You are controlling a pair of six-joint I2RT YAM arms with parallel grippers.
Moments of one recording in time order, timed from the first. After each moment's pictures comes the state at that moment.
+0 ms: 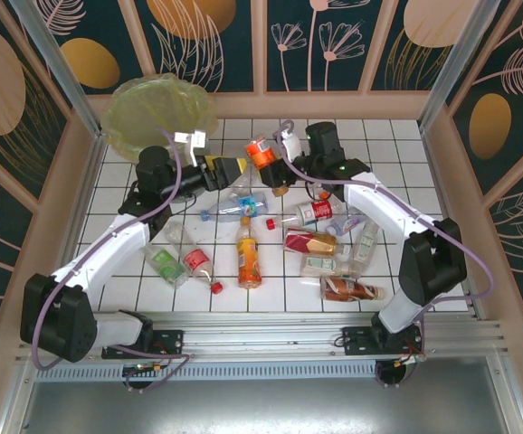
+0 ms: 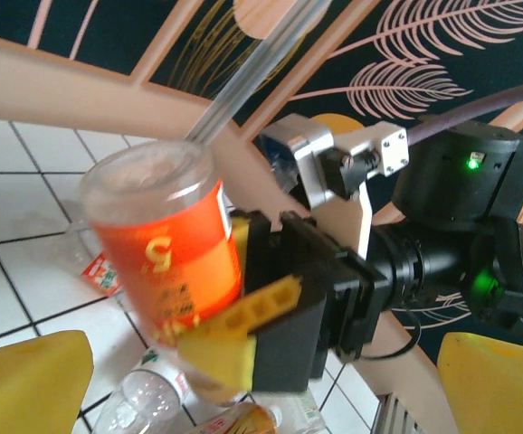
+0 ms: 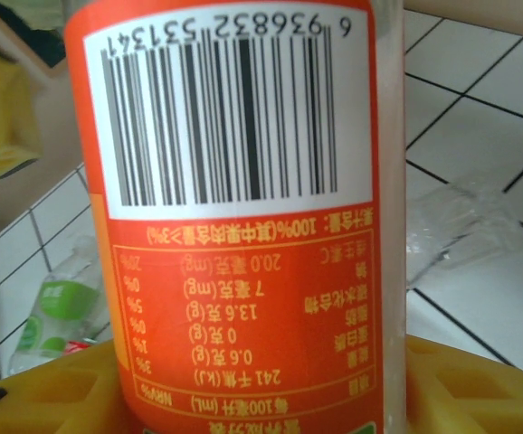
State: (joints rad) left arm -0.38 1.32 0.95 0.27 0.67 -0.69; right arm 0.51 1.62 1.32 -0.26 -0.56 0.06
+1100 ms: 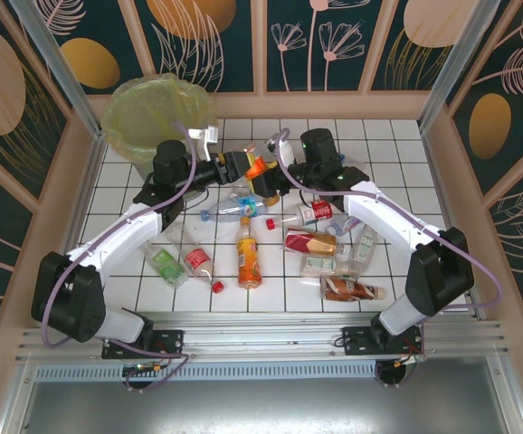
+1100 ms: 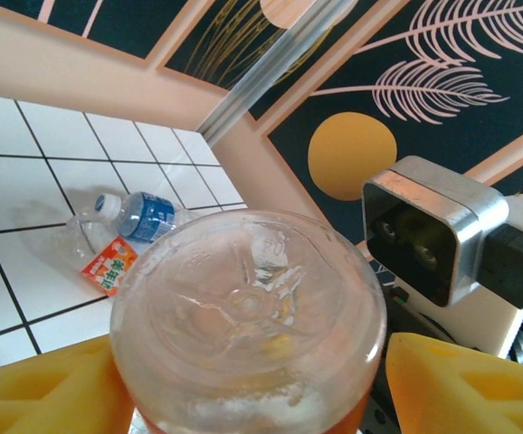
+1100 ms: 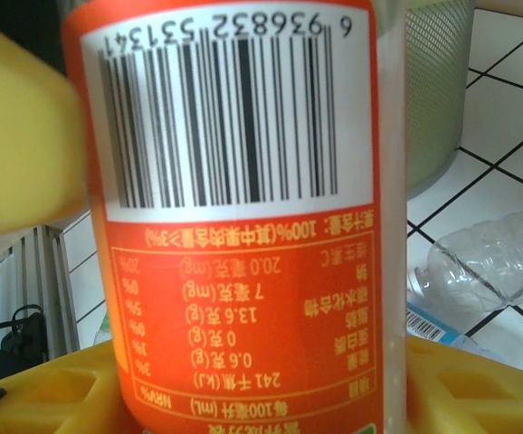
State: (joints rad) left arm -0.42 1.43 1.01 0.28 0.59 -0.72; right arm 0.57 1.56 1.26 -0.22 -0.62 0.10
